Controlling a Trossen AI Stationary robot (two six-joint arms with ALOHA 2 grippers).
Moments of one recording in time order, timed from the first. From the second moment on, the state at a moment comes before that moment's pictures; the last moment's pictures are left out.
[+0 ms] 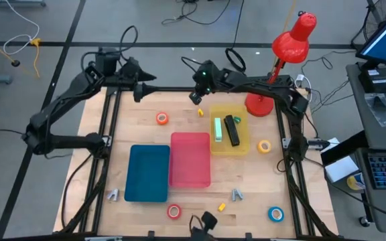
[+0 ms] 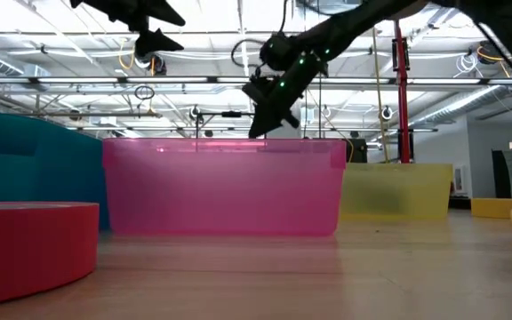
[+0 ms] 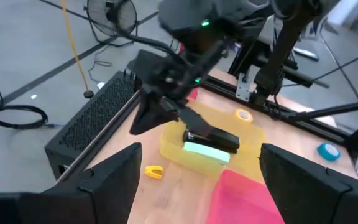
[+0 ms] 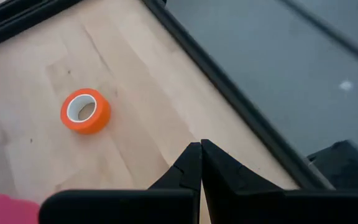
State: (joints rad) left arm 0.83 1.11 1.20 -0.53 0.59 -0.01; right arm -0.54 1.99 1.67 -0.44 -0.08 0.12
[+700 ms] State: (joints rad) left arm 0.83 1.09 1.17 -0.52 0.59 -0.01; right arm -0.59 2.16 1.80 -0.58 -0.22 0.41
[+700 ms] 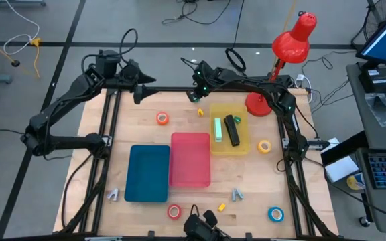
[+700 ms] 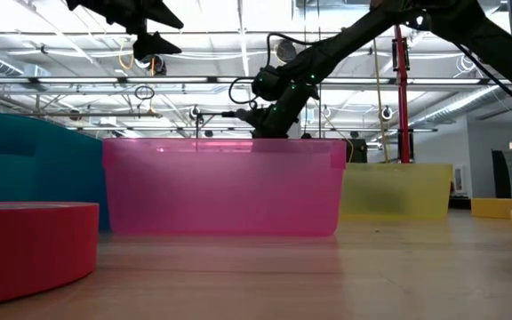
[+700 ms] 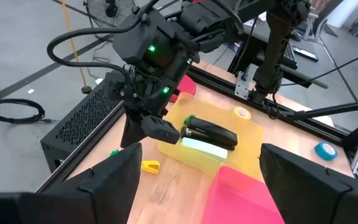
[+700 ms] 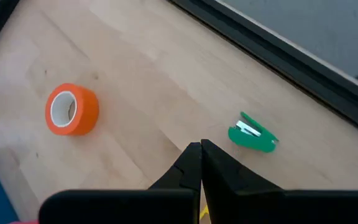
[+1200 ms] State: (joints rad) left arm 0.83 1.09 1.17 -0.54 0.60 0.00; right arm -0.52 2.16 1.80 -0.44 -0.22 0.29
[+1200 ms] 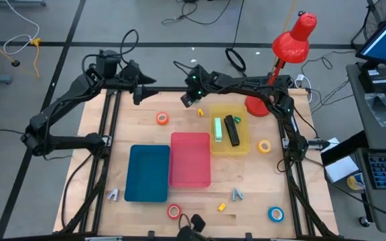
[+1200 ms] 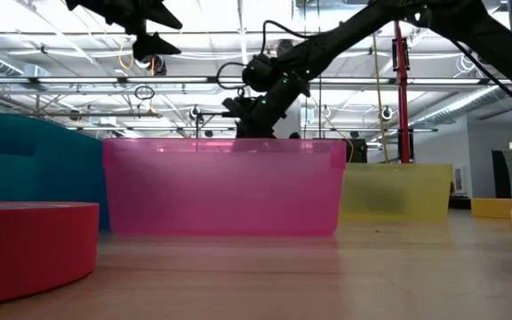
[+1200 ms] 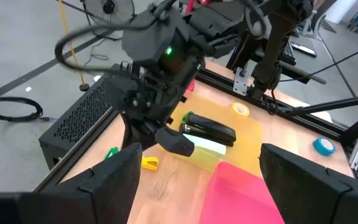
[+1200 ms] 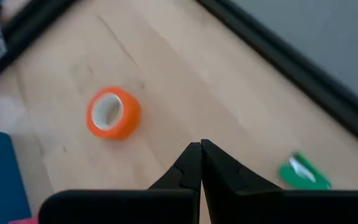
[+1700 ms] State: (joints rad) left arm 0.83 1.09 1.17 -0.56 0.60 0.02; right arm -0.52 2.16 1.80 -0.53 -0.27 0.26
